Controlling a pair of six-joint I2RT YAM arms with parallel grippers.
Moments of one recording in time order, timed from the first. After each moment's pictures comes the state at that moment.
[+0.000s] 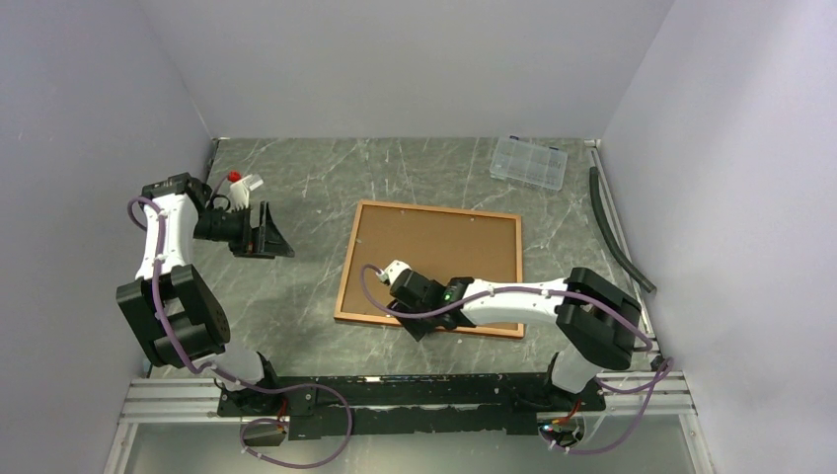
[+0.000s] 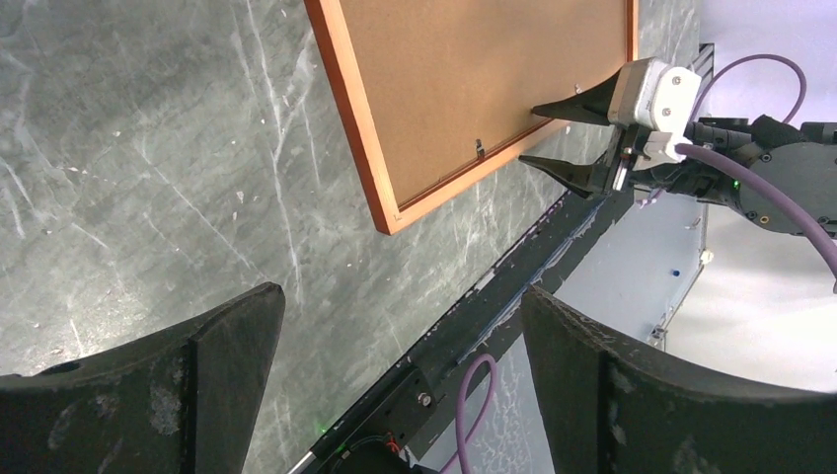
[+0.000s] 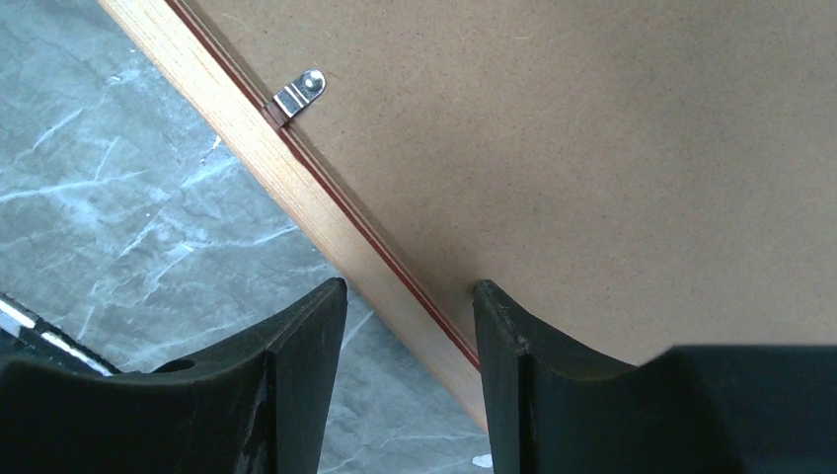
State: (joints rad) left arm 0.37 1.54 1.31 -1.35 0.88 0.58; right arm 1.13 1.61 0.89 -0.34 0.17 0.26
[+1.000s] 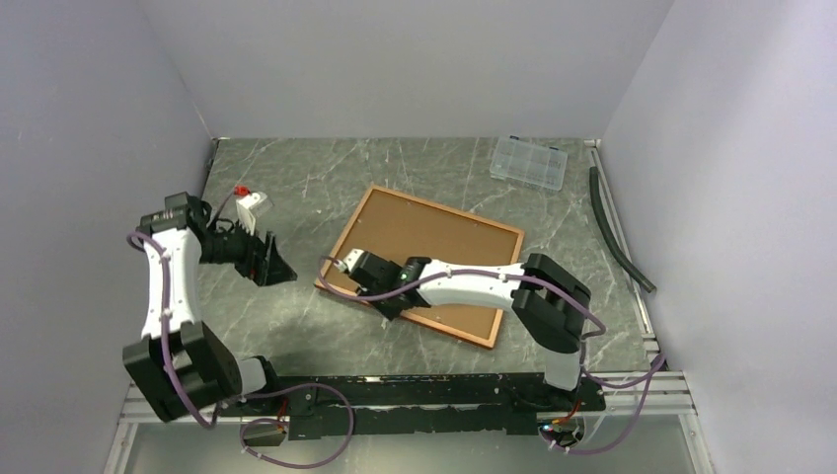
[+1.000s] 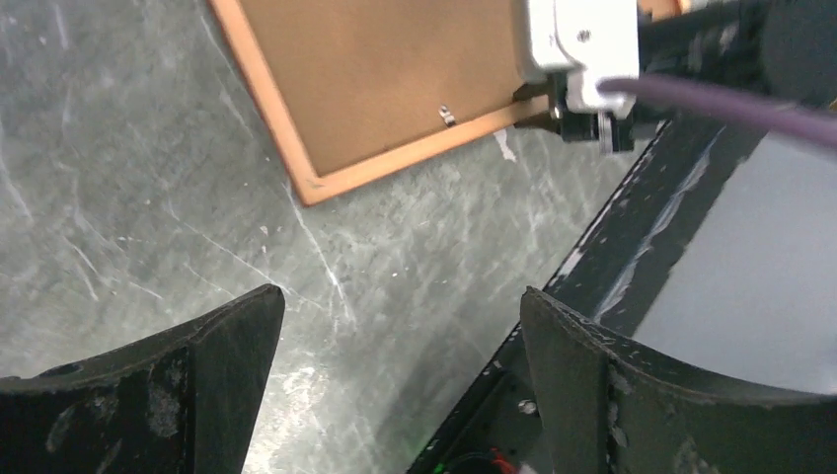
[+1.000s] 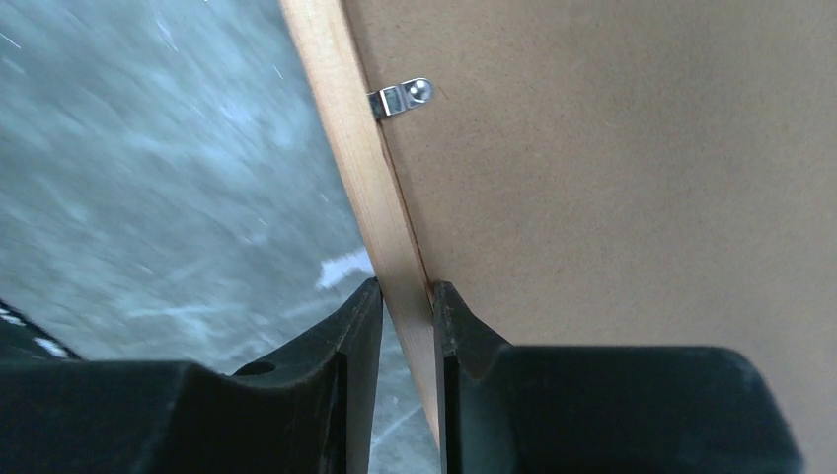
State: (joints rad) left arm 0.37 1.32 1.16 -1.32 0.93 0.86; right arm 1.14 1.84 1.23 -0.48 0.16 0.15
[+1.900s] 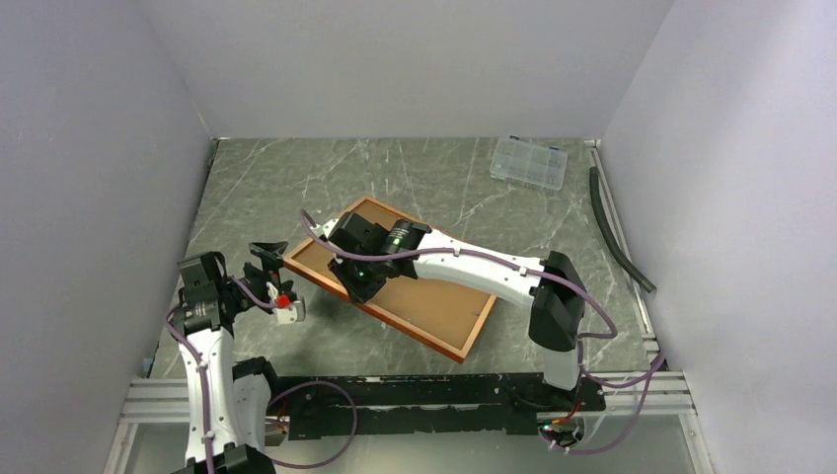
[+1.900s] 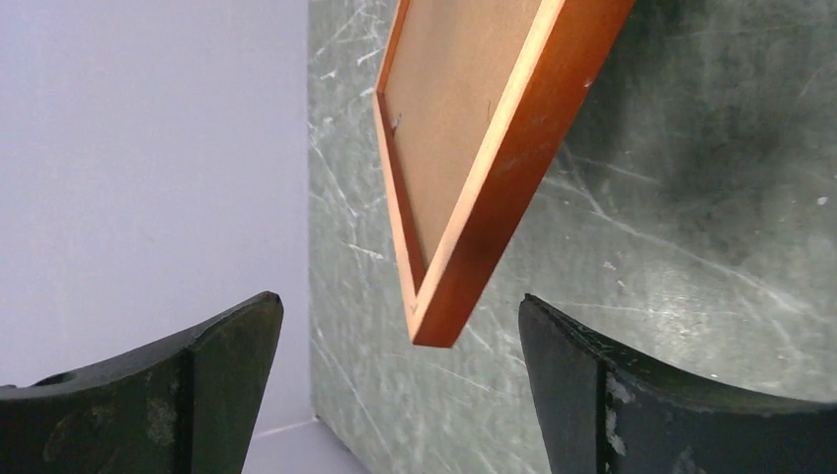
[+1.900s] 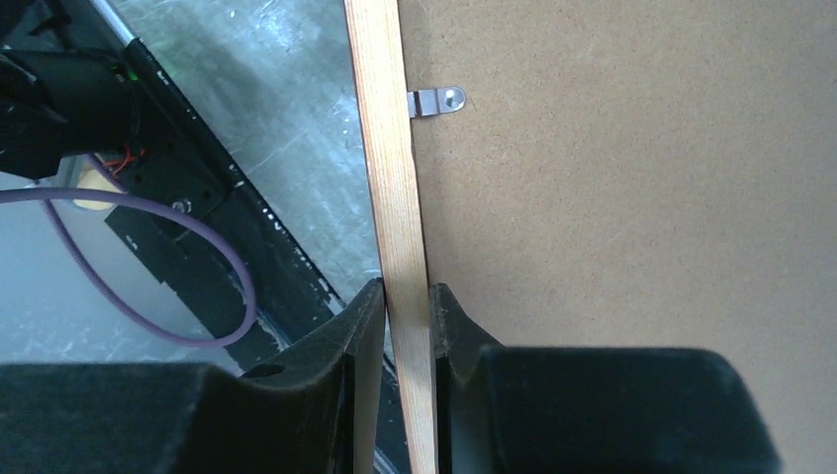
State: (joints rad) left arm 0.37 0.67 0.59 -0.77 0.98 1.87; right arm 1.14 1.89 1.72 -0.82 -0.08 0.28
